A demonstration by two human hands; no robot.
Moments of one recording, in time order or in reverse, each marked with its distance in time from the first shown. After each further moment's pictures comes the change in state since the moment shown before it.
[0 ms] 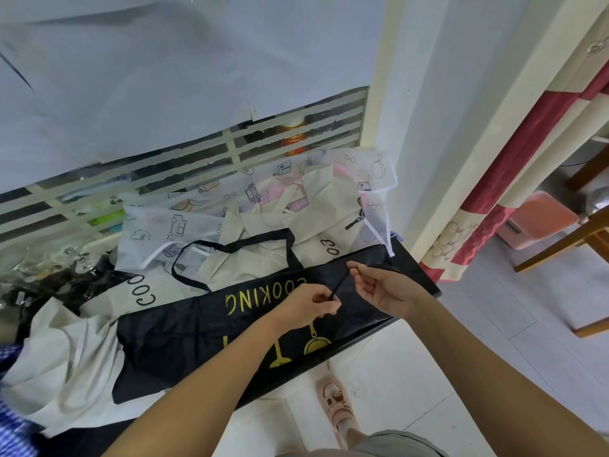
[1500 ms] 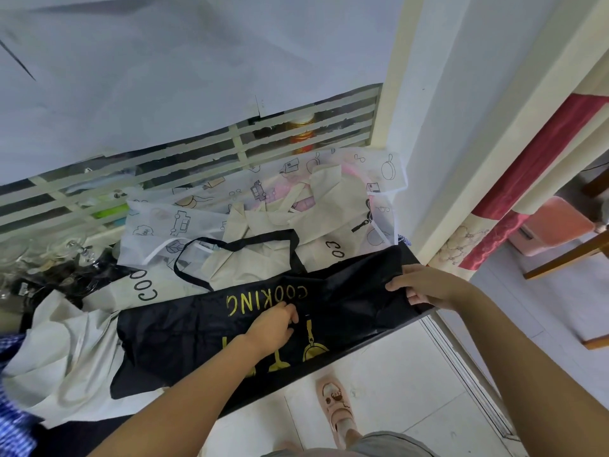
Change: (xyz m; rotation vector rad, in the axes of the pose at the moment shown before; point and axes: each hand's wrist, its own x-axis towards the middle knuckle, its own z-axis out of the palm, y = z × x) left_hand -0.003 -0.080 -0.020 0.755 0.111 -0.019; right_hand -0.008 -0.058 -0.030 -0.867 -0.020 0.113
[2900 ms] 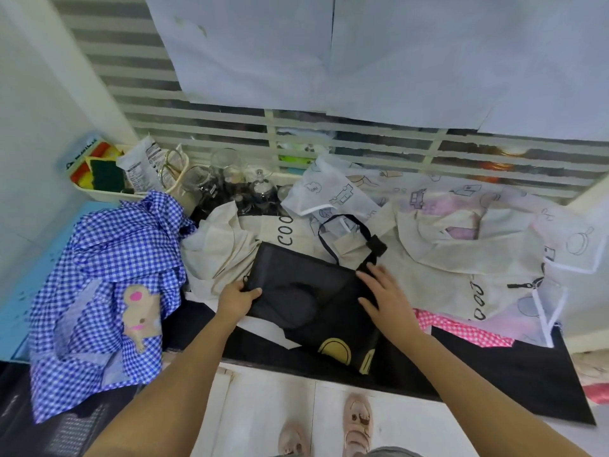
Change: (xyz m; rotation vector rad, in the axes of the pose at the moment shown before) left_hand -0.180 -0.179 -0.007 -1.074 0.678 -1.002; right_hand 0.125 -0.009 0.246 -1.216 0.192 -0.835
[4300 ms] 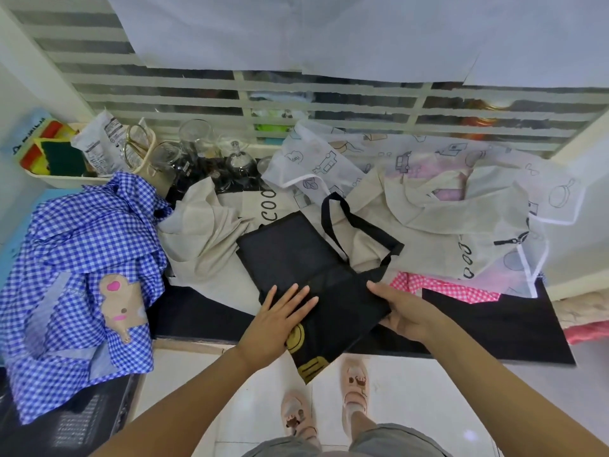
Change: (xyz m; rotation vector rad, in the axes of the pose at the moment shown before) left_hand -0.061 -0.053 0.057 1.188 -0.231 1.117; right_hand -0.044 -0.005 -0.022 1.492 -0.317 1.028
